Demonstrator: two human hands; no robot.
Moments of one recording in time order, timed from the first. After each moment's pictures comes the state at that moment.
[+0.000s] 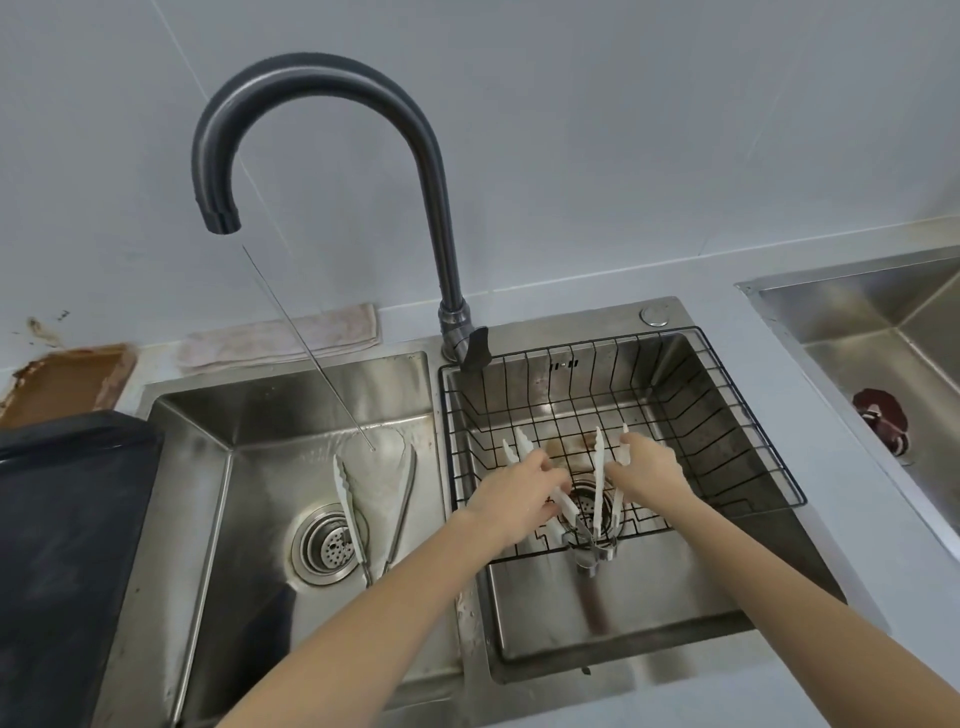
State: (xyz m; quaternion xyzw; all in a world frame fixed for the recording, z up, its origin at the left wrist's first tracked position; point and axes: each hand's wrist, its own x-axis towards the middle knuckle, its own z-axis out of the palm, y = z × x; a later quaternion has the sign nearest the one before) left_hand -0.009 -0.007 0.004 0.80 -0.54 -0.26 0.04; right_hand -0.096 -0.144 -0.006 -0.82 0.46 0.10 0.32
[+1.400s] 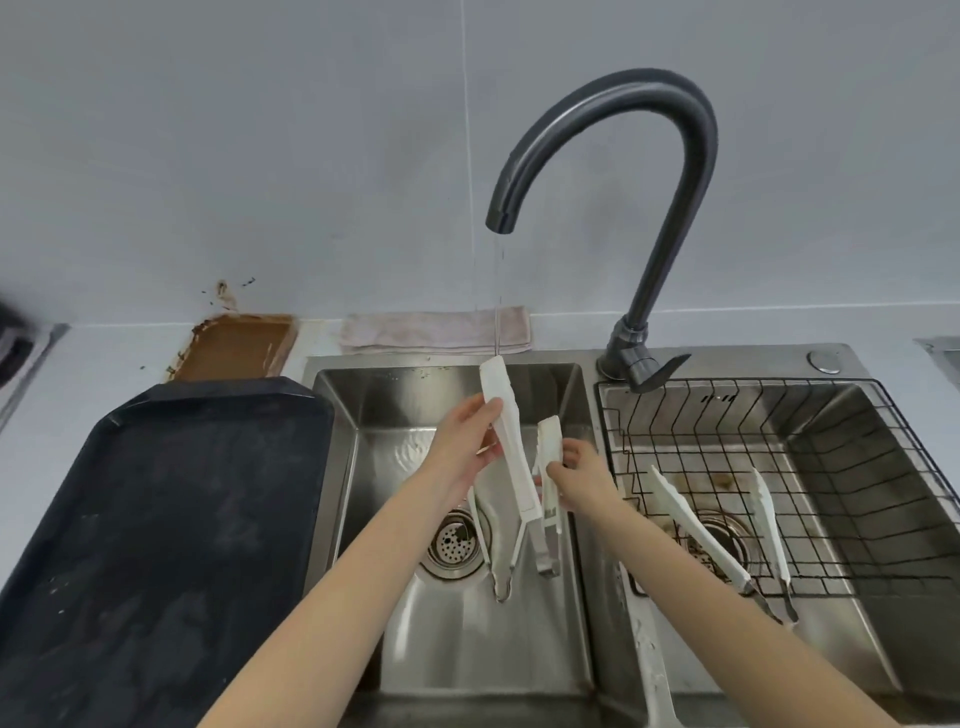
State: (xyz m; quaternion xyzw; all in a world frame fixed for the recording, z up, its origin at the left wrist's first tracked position) left_hand 0.136 0.148 0.035 0.62 0.05 -0.38 0.69; right_hand 0.053 0.040 0.002 -0.67 0.42 0.06 0.61
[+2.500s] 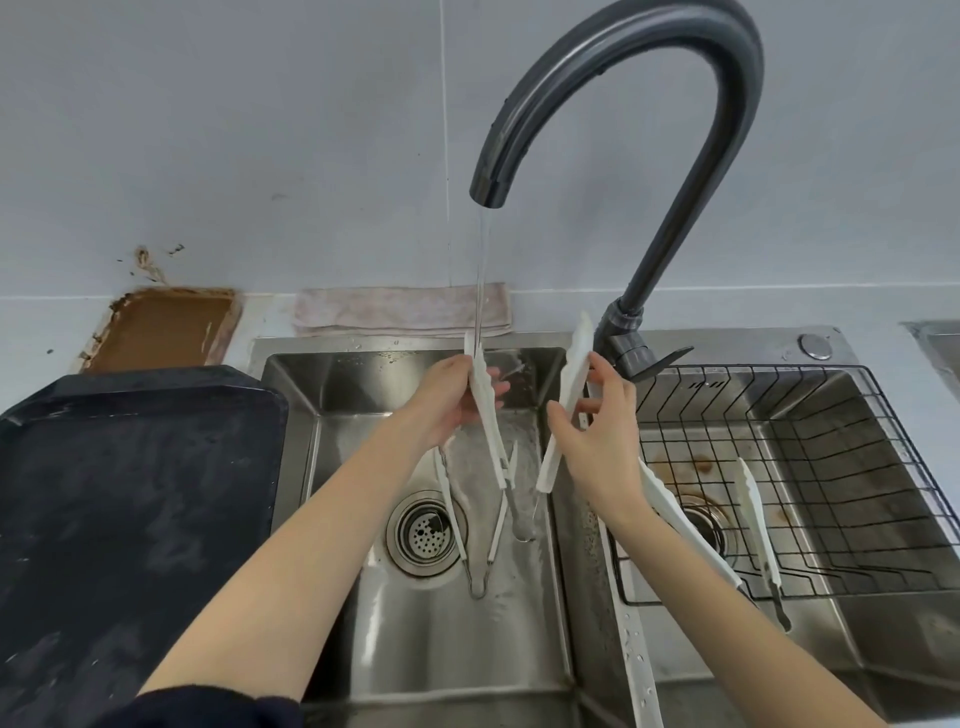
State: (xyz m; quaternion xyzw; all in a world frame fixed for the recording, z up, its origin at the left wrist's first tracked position) left_hand 0.196 0.111 0.018 0.59 0.08 -0.44 0.67; right_hand 0.064 0.026 0.037 -0.77 0.36 -0.14 0.50
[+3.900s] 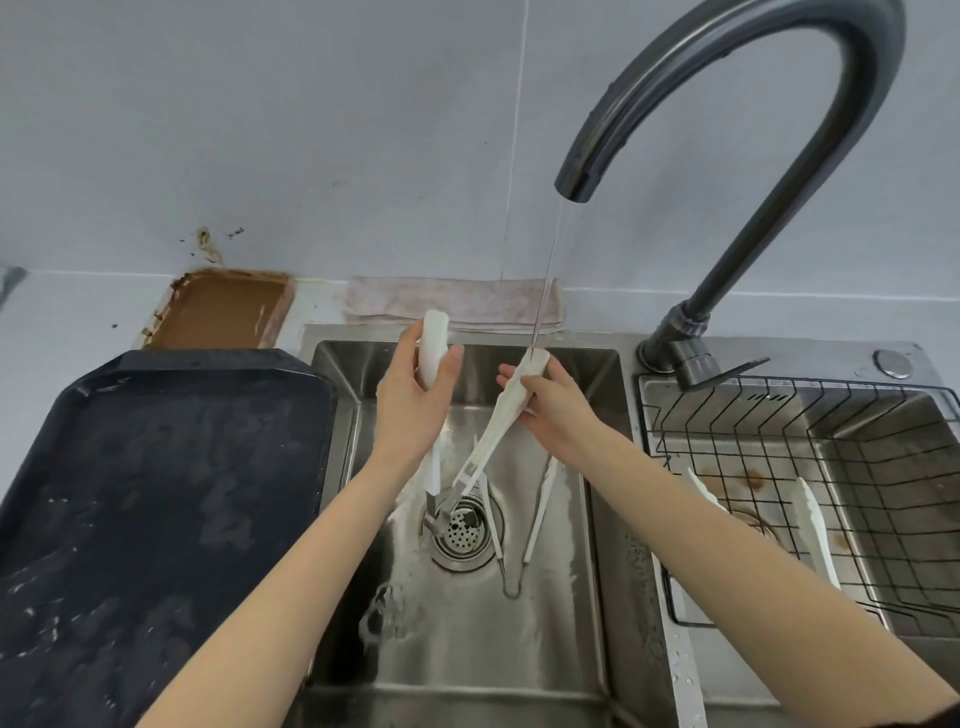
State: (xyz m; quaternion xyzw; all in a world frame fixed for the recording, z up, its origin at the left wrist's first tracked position) left_hand 0.195 0.184 0.025 0.82 -0.10 -0.06 0.56; right_hand 0.154 0.049 -0.005 -0.46 0.34 0.00 0.82
